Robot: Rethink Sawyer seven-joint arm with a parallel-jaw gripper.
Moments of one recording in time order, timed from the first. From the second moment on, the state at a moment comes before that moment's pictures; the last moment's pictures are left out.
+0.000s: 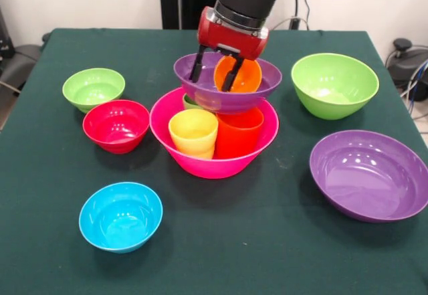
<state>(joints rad) -0.12 -0.61 0.00 1.59 -0.67 0.50 2.25</state>
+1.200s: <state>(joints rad) -0.15 -0.56 -0.08 1.53 -0.53 0.43 2.25</state>
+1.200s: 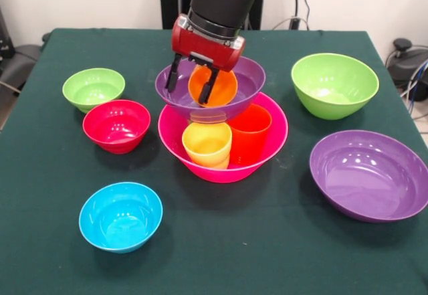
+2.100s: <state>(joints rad) -0.16 -0.51 -0.05 1.46 -0.39 0.43 2.25</state>
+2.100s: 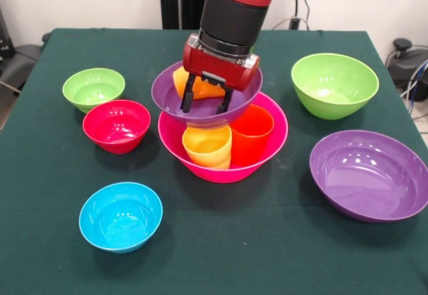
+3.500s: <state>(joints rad) -0.16 -0.51 -0.05 1.45 -0.28 0.43 2.25</state>
